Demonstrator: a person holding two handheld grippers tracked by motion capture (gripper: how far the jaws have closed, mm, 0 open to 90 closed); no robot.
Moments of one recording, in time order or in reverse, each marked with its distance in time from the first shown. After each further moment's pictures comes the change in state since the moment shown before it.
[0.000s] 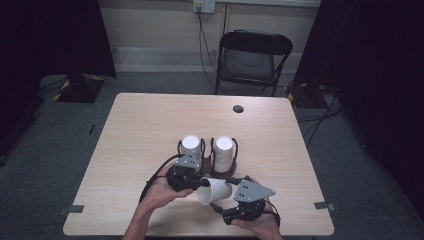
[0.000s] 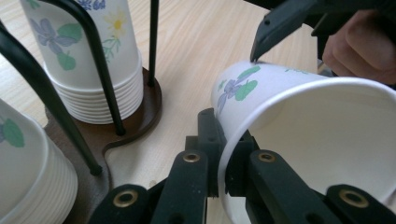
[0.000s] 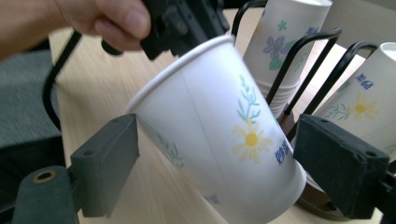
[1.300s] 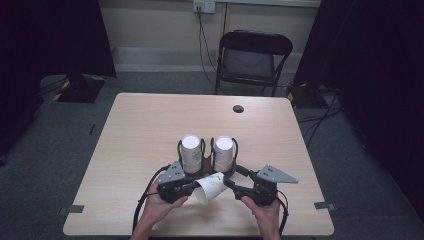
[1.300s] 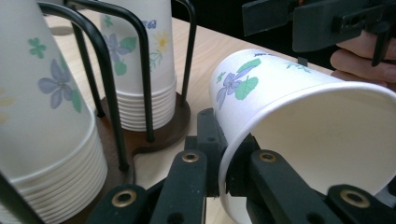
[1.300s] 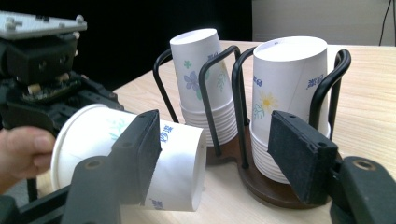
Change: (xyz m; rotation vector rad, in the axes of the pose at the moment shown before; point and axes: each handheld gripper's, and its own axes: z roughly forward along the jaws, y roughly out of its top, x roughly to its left) left arm -0.014 -0.040 -0.008 -0.264 0.150 -0.032; right arm -0.039 -0.011 -0.013 -0.193 -0.115 0.417
